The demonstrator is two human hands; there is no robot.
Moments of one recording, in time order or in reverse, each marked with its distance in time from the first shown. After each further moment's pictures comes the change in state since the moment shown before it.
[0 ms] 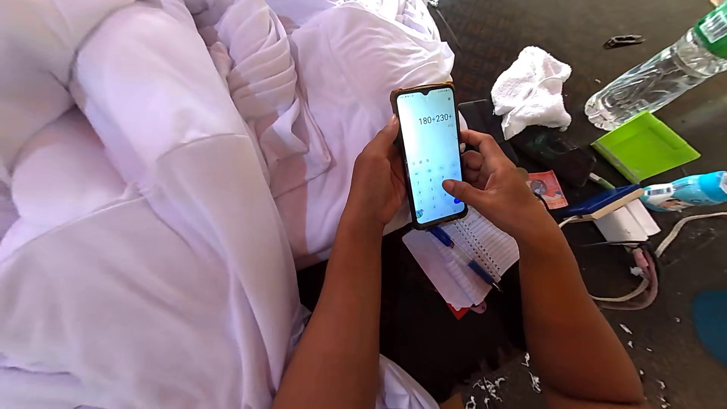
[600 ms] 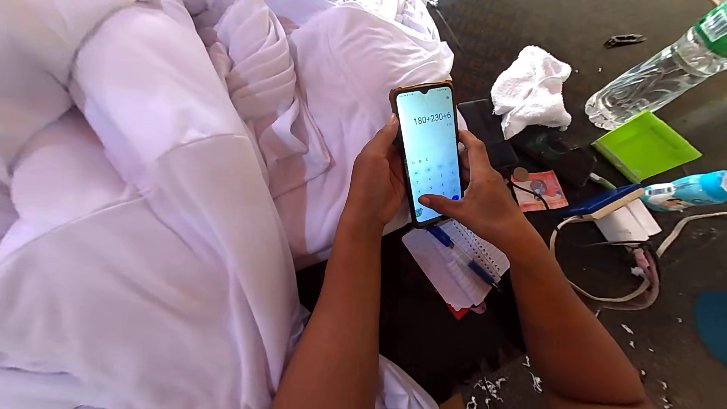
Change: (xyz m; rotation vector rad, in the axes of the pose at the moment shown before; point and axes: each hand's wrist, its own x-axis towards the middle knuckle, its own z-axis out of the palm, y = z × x) left_hand 0.000 0.000 0.001 0.017 -0.011 0.010; right_hand 0.000 0.001 0.019 -0.285 0.099 -0.003
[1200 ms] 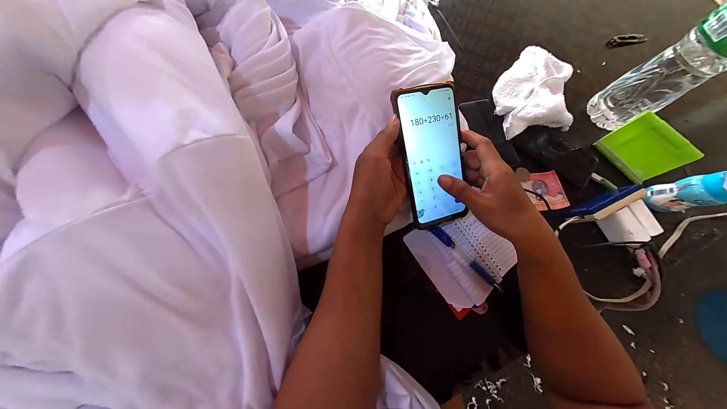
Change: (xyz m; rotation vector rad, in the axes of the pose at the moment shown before) left_hand 0.001 -0.001 -0.001 -0.019 0.009 0.004; right_hand 0.002 0.005 -0.012 0.137 -0.045 -0.041
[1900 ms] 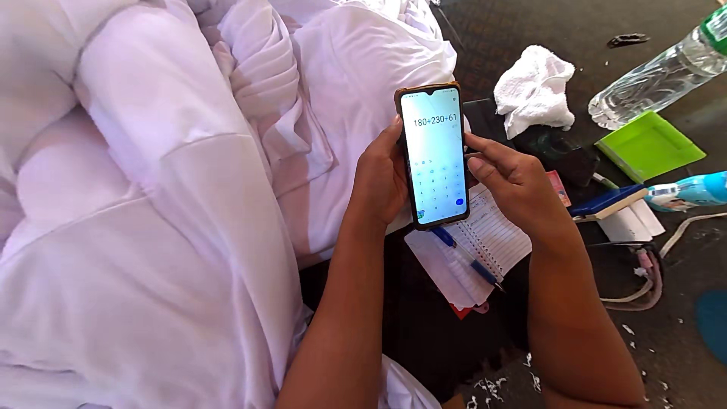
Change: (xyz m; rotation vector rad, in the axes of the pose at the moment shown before) left_hand -0.001 0.002 0.000 0.012 -0.012 -0.013; right_hand -0.002 -0.001 -0.019 -0.105 0.046 -0.042
